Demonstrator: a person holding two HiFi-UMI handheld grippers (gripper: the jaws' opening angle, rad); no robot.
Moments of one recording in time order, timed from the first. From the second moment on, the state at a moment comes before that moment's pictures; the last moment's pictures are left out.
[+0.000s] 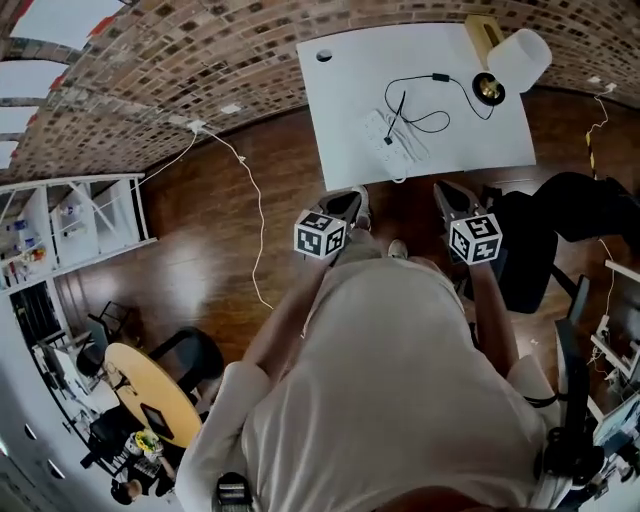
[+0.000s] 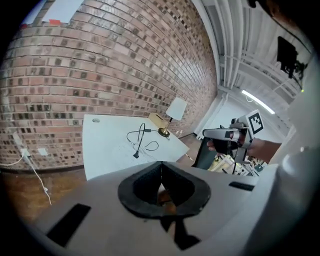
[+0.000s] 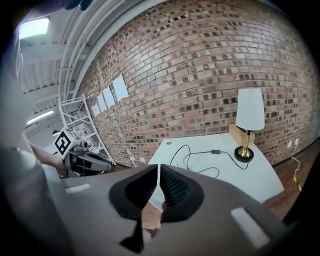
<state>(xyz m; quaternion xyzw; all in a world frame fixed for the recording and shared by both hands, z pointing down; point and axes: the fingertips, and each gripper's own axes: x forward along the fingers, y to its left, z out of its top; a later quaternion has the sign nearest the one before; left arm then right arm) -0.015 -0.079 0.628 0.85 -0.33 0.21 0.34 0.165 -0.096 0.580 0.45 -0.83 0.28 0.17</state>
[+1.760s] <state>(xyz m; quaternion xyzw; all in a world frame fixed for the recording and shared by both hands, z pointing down) 0.044 -0.263 0.860 0.85 -0.09 0.49 0.17 0.068 -0.238 0.815 0.33 -0.77 0.28 0.46</state>
